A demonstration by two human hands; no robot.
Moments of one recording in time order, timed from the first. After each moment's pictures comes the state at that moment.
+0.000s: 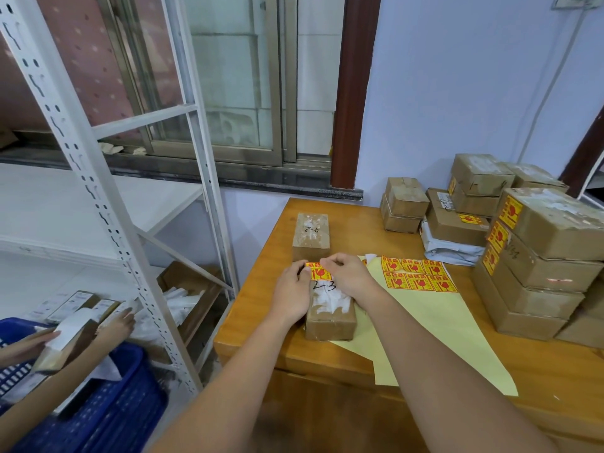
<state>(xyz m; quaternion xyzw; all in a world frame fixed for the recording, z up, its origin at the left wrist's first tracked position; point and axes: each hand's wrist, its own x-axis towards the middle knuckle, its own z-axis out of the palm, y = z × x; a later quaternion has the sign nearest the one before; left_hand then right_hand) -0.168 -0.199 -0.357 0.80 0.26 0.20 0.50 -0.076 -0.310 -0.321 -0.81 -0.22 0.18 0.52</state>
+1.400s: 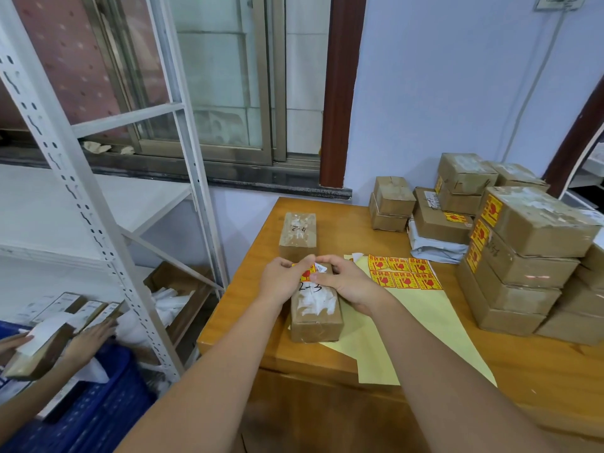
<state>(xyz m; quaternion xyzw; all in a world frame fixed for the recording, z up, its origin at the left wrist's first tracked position) -0.158 -0.202 -0.328 0.72 0.35 0.17 0.58 -0.065 -0.341 -0.333 -0.69 -0.27 0.31 0.60</state>
